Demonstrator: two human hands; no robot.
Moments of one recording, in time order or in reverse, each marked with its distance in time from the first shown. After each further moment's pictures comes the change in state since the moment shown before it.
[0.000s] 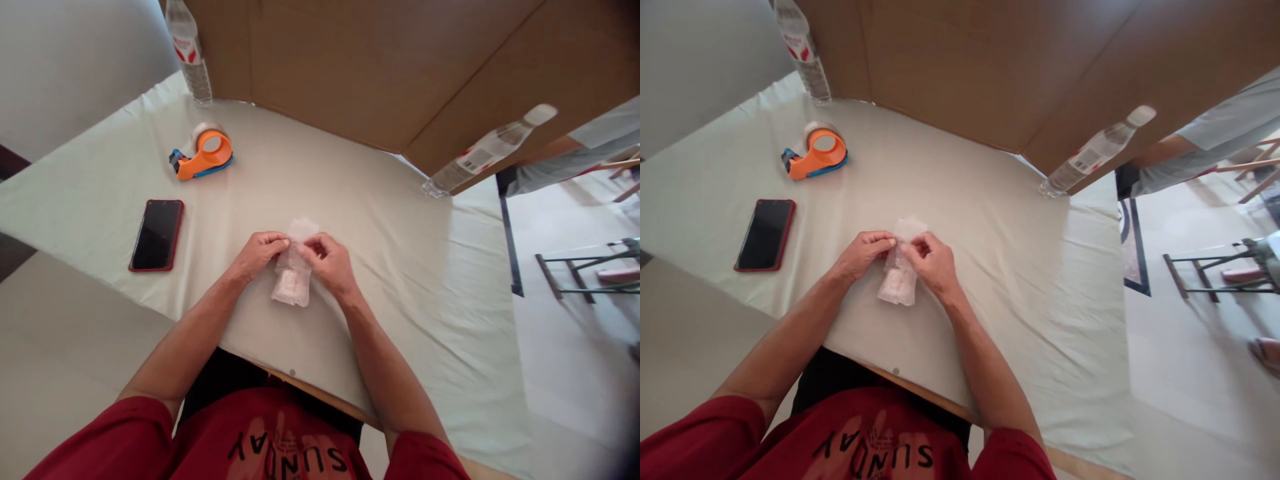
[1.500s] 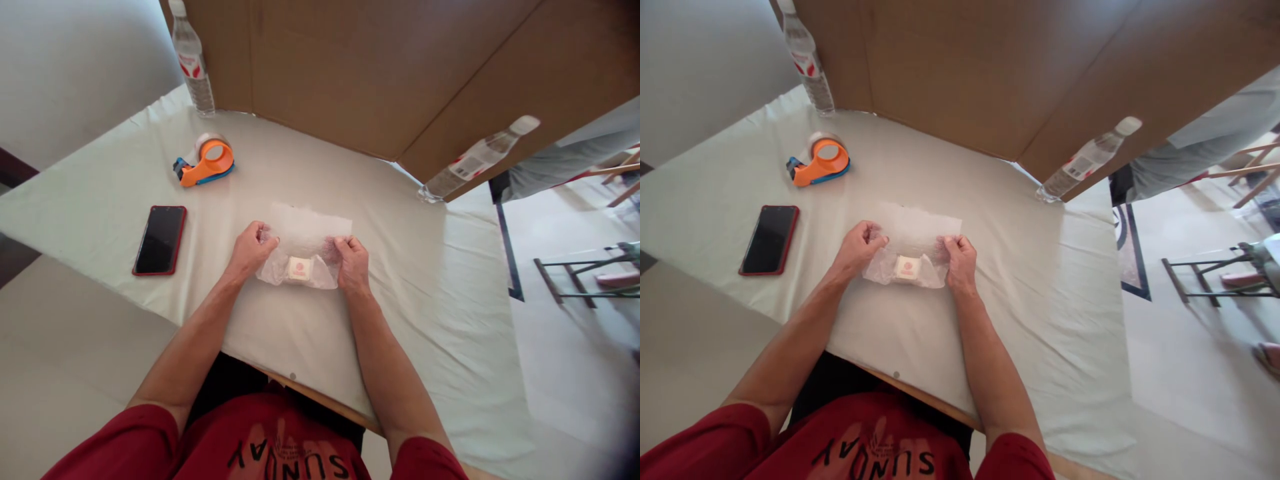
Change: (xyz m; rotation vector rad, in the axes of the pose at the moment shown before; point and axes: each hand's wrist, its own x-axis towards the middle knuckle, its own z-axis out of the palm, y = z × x) left_hand 0.006 0.002 -0.014 0.415 0.396 0.162; right_hand 0.018 0.055 -0.013 0.562 0.330 0.257
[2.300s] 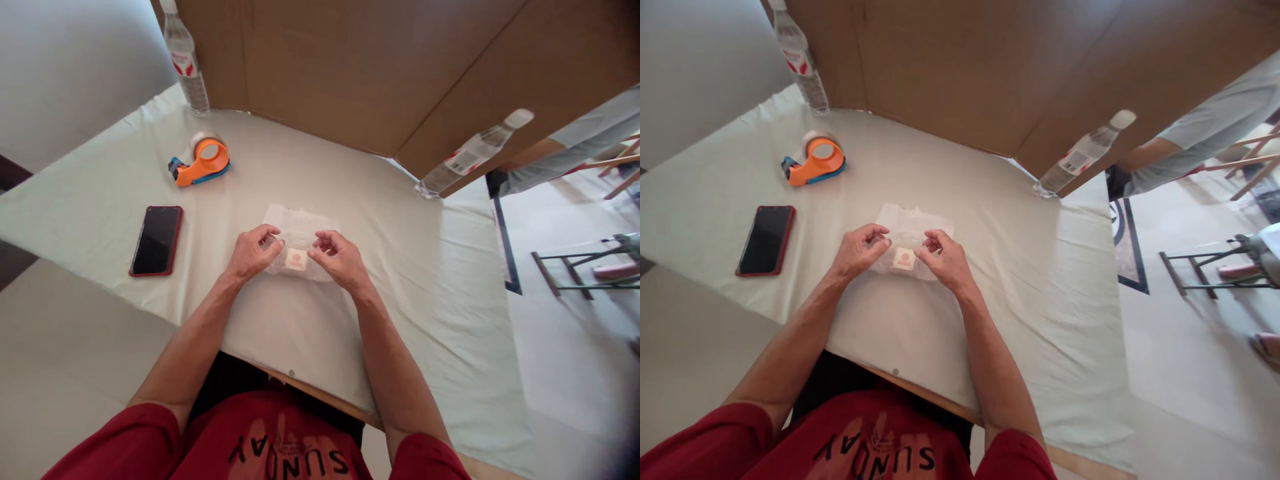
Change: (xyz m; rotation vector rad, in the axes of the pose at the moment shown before) left_hand -0.014 0.015 -0.001 0.104 -0.101 0.235; right_hand -0.018 -0.039 -0.001 -0.625 -0.358 -0.320
